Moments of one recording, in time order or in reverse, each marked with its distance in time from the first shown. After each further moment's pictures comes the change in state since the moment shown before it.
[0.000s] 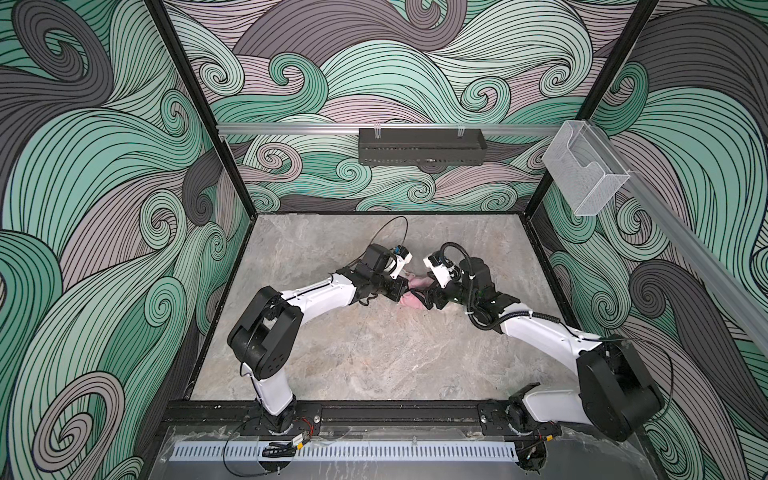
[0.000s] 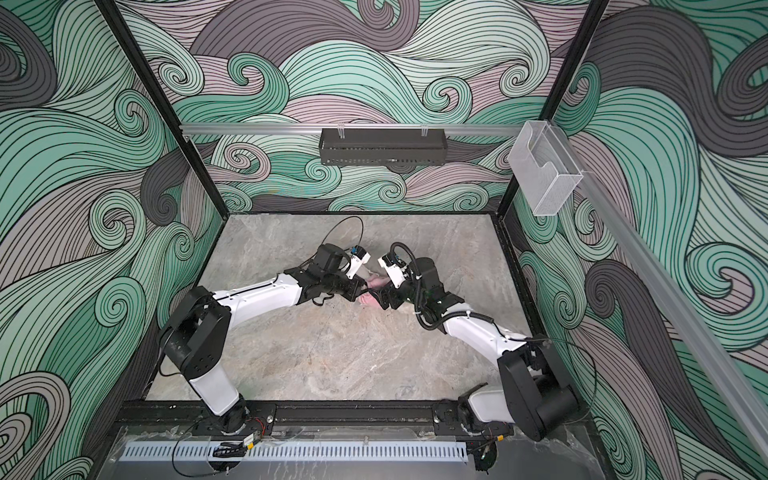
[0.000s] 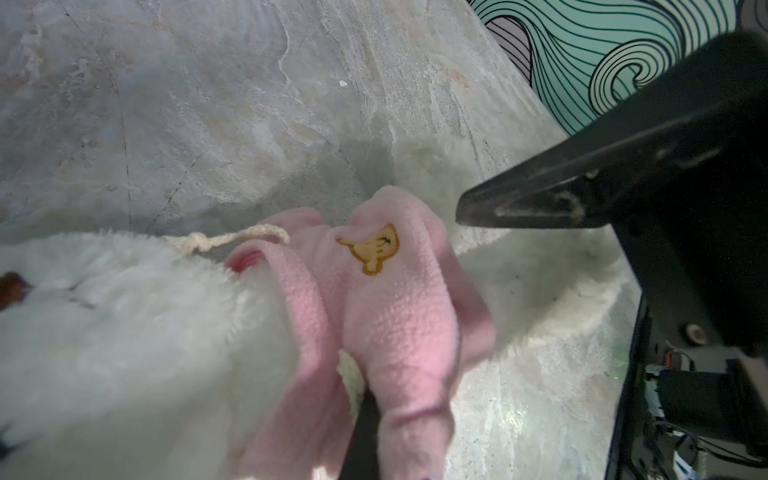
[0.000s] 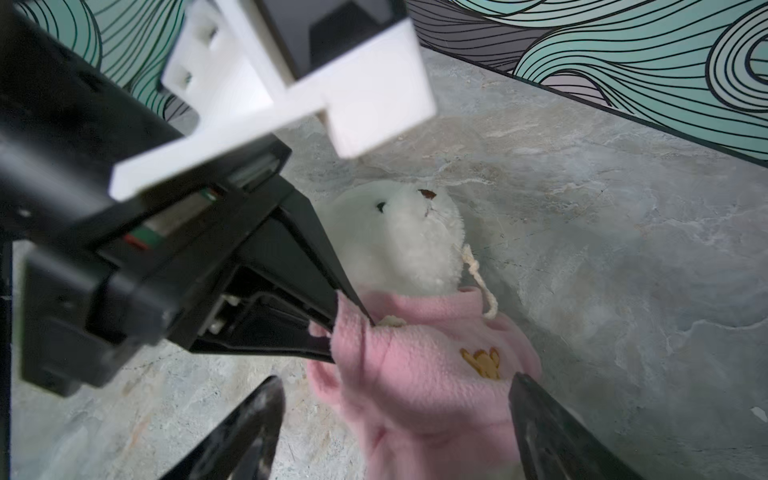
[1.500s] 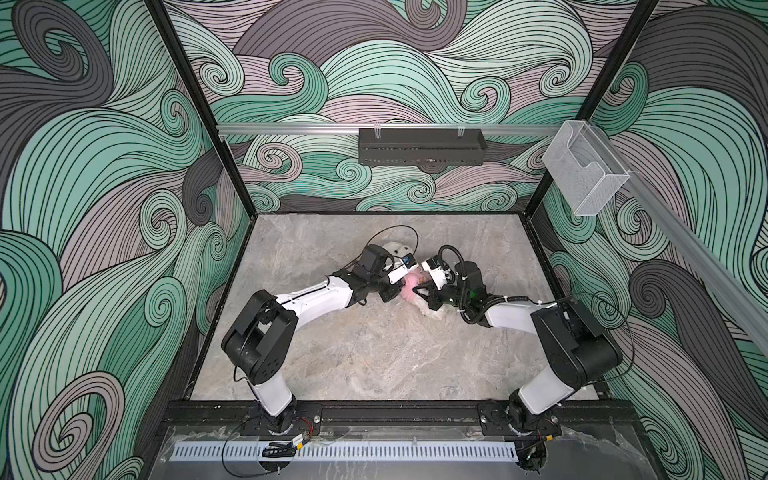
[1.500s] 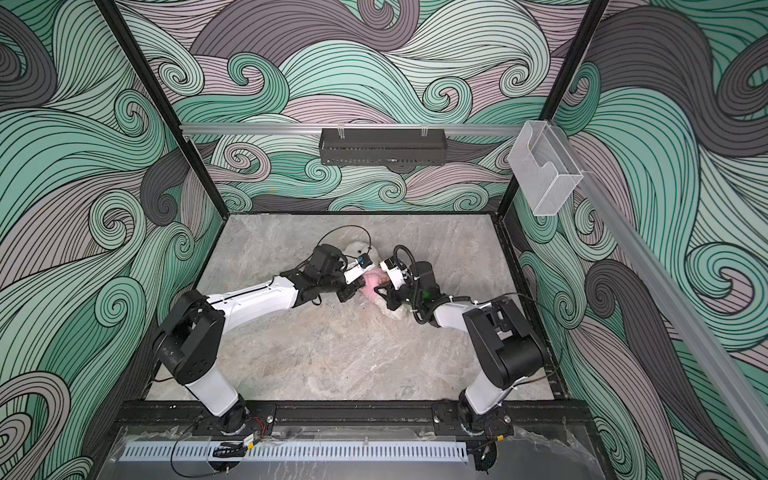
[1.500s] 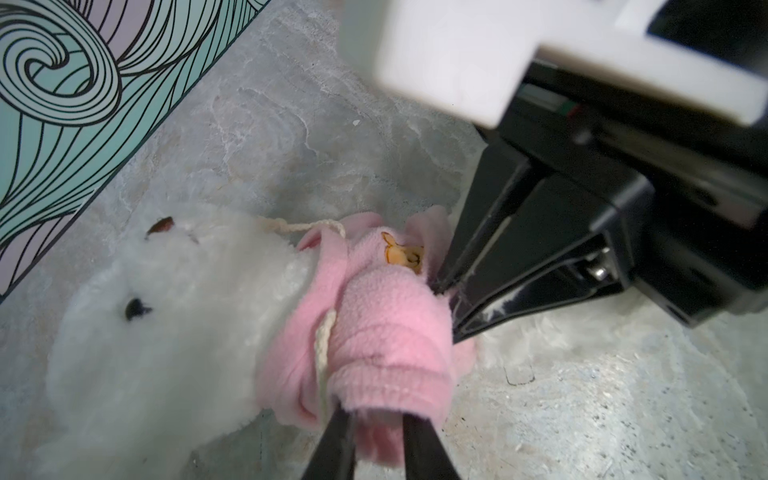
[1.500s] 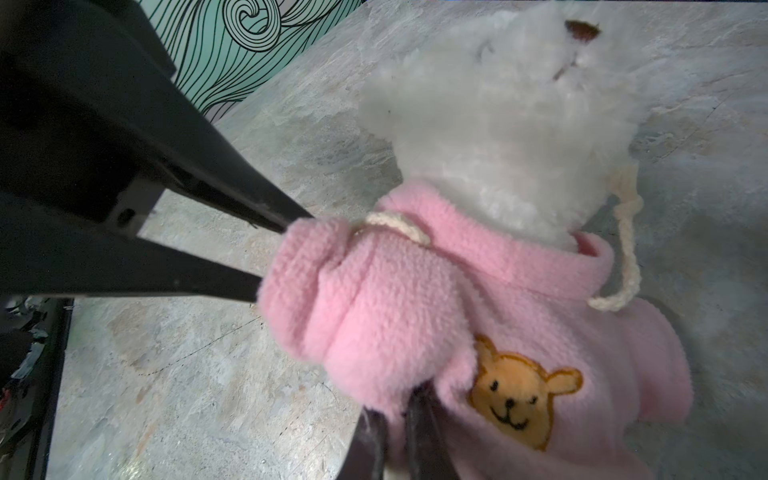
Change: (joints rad) left arm 0.003 -0.026 -0.038 0.074 -0.158 0.659; right arm -0.070 0.280 -0.044 0.307 -0.216 0.152
